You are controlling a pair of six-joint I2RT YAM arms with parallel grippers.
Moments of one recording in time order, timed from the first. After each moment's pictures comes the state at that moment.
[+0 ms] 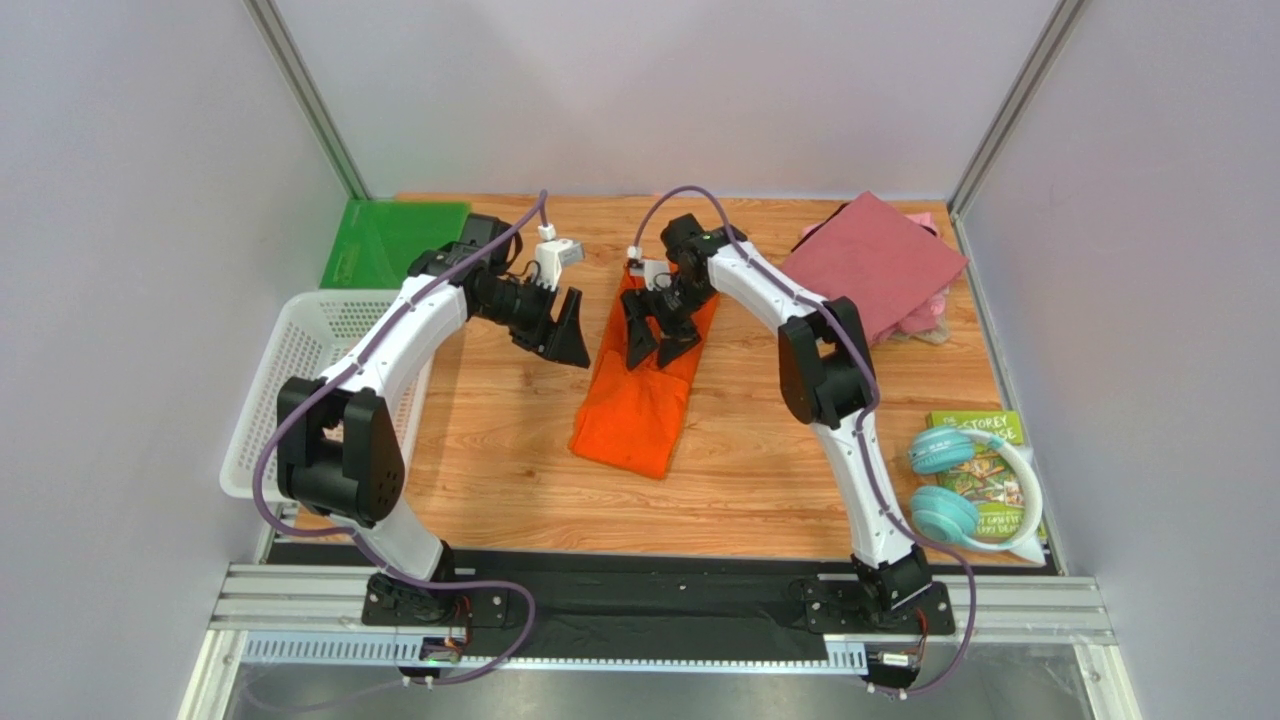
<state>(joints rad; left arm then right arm) -0.25 1.64 1.36 -0.83 0.71 0.21 0.48 2.46 2.14 -1.05 -0.68 0.04</state>
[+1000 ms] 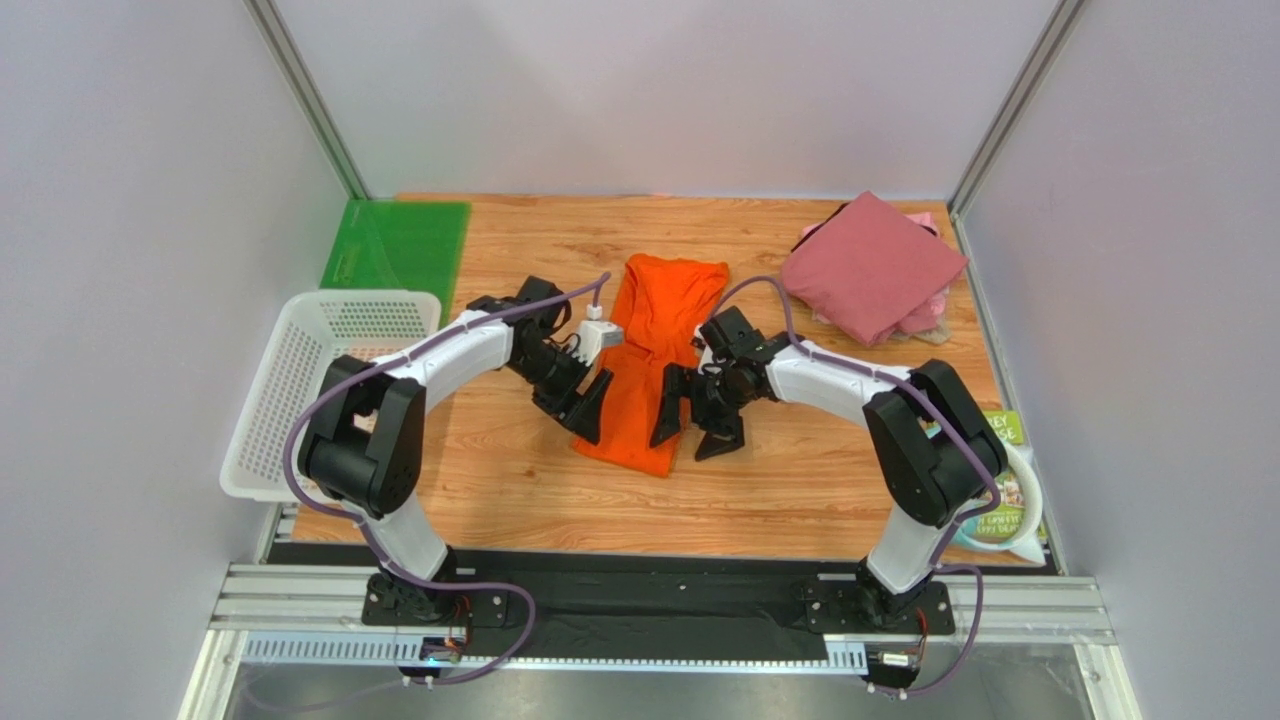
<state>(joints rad) -0.41 1.70 1.13 -0.79 0.60 0.29 0.60 1.73 1.02 -0.49 -0.49 0.69</state>
